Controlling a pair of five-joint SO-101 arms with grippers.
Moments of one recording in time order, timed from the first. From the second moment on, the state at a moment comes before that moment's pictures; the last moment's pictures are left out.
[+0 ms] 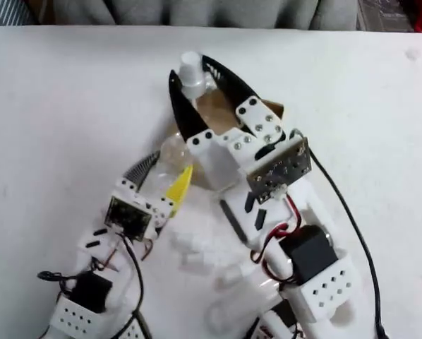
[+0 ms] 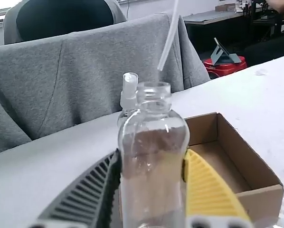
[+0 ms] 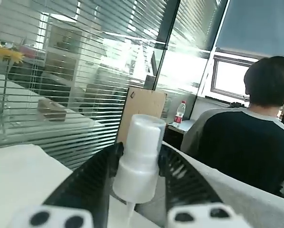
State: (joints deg) left arm 17.8 -103.9 97.1 22.6 -7.5; right arm -36.0 -55.7 33.7 15.1 14.6
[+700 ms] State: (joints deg) left arm 17.8 -103.9 97.1 22.6 -7.5; right arm -38.4 -52.2 33.7 15.1 14.7
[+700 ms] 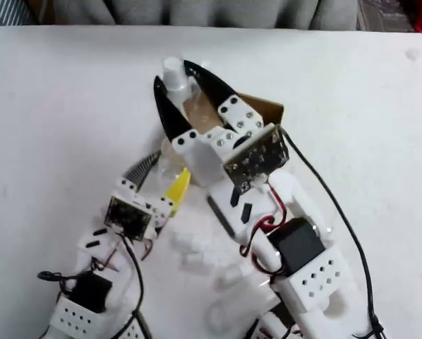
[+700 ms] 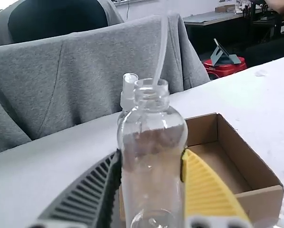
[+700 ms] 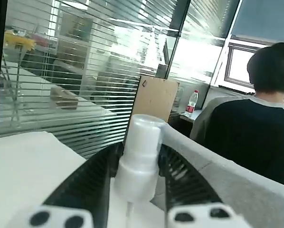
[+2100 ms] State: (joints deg) left arm 15.1 -103.9 94.2 38.6 -4.2; right arm -18.4 -49.4 25.5 52.0 14.7
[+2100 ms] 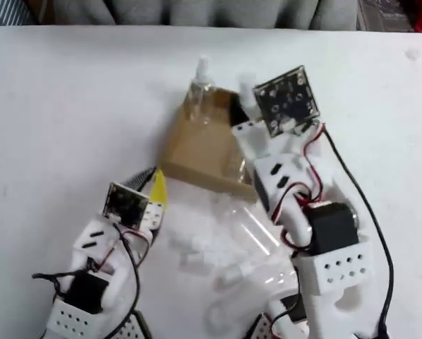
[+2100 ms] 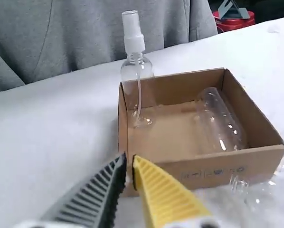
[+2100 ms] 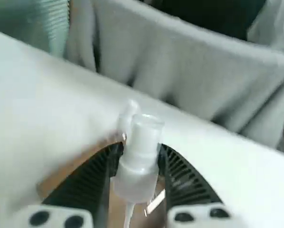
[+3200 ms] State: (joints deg) left arm 15.2 -103.9 96.5 34.6 -9.6; right arm 11.8 -19.9 36.0 69.2 33.3
